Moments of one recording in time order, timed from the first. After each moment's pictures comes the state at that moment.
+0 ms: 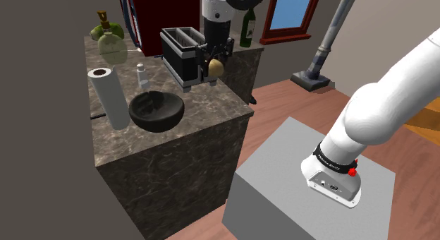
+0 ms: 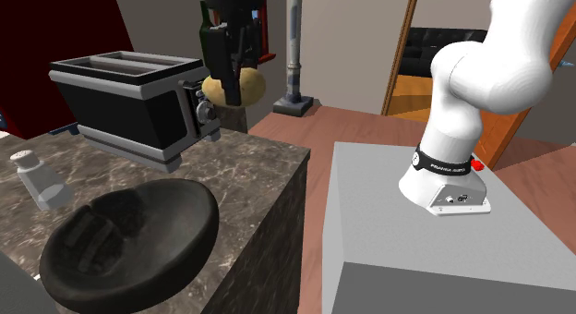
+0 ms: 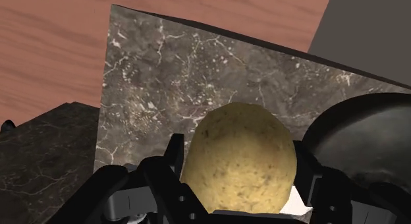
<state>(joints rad) 0.07 -0.24 0.33 -2.15 0.04 1.94 0.44</state>
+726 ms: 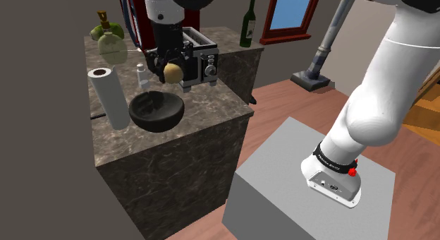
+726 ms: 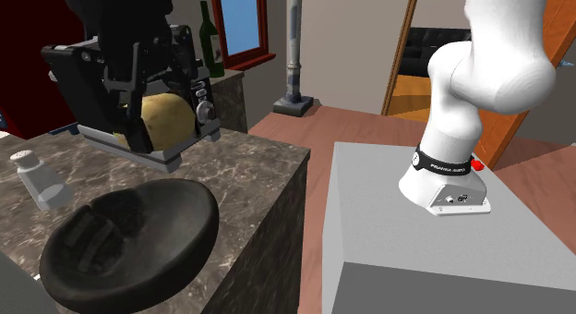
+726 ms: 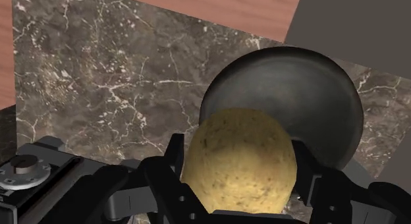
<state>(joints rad) 0.16 0.12 0.46 -1.76 -0.10 1.88 0.71</state>
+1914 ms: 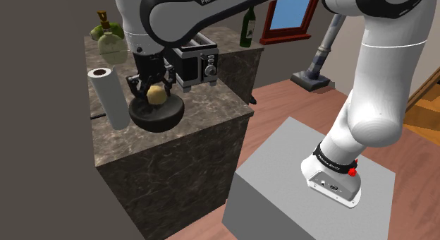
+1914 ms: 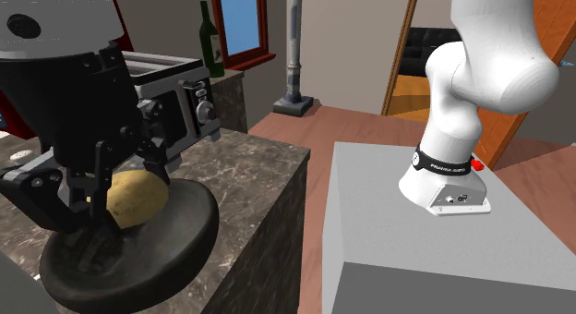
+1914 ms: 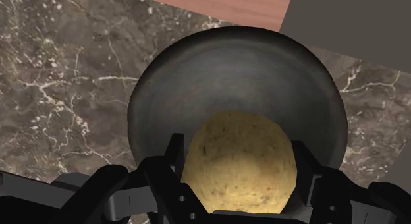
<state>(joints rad) 0.23 0.33 0.47 -1.68 -0.21 1.97 0.83</state>
